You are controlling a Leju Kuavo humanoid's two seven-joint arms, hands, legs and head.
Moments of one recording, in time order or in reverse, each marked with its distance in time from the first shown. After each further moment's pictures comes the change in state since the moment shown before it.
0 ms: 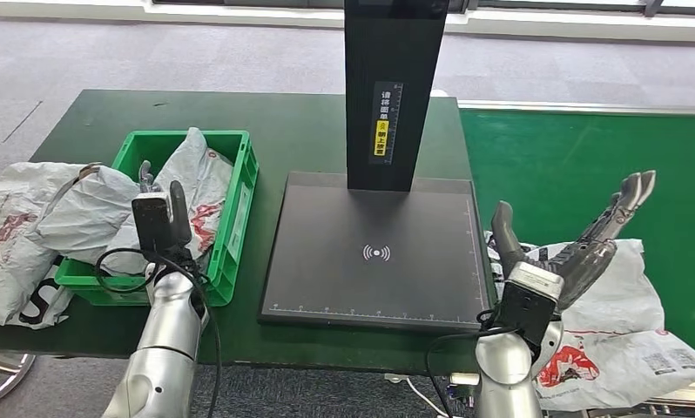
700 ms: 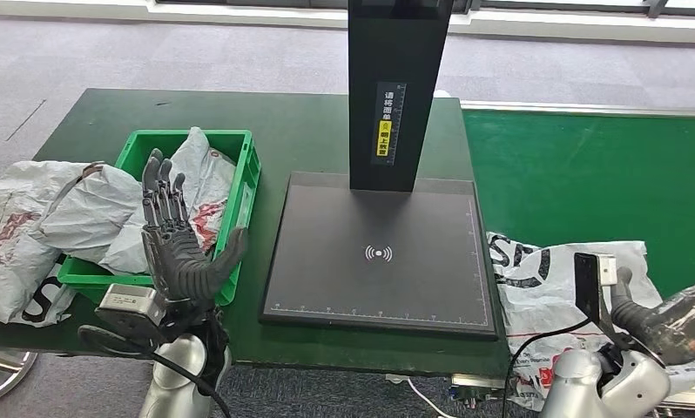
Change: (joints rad) left arm 0.426 0.027 -0.631 -0.760 0.206 -0.024 -0.003; right arm -0.142 0.028 -0.808 0.188 0.795 -0.001 0.303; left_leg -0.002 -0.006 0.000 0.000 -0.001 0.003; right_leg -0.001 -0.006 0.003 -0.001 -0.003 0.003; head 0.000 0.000
